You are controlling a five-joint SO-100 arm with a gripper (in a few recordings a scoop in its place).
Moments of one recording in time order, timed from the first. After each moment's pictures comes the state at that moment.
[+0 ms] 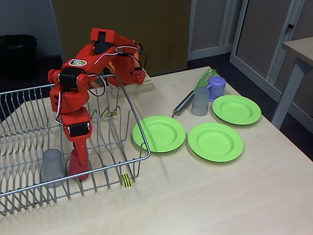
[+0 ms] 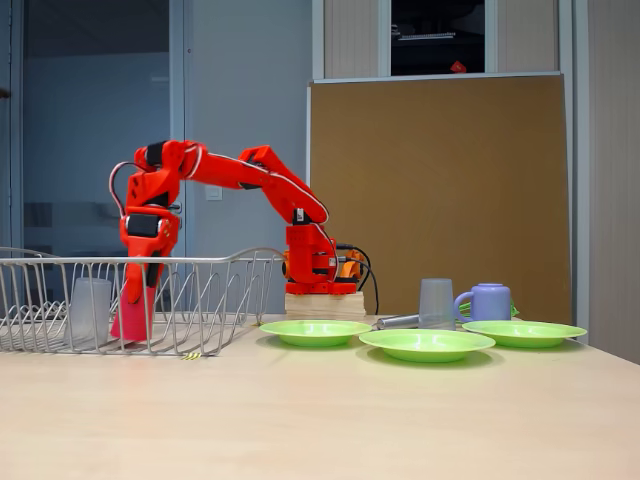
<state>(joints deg) 32.0 36.6 30.6 87.4 -44.4</state>
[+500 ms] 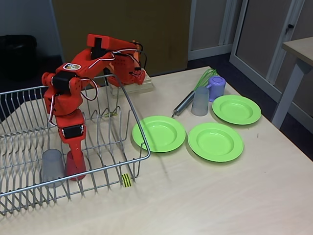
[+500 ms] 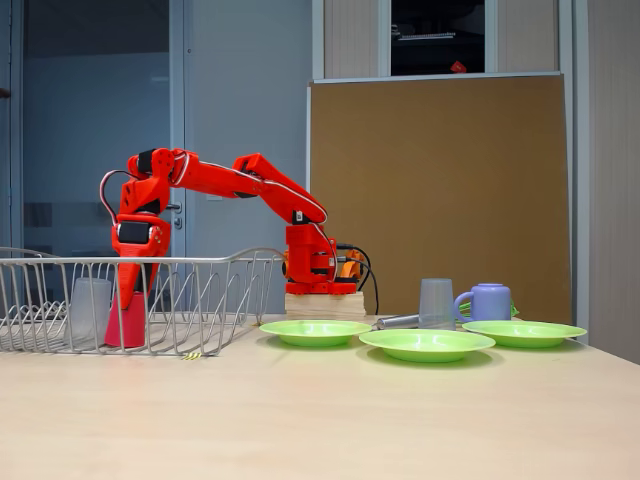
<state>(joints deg) 35.3 31.0 24.1 91.6 -45.7</state>
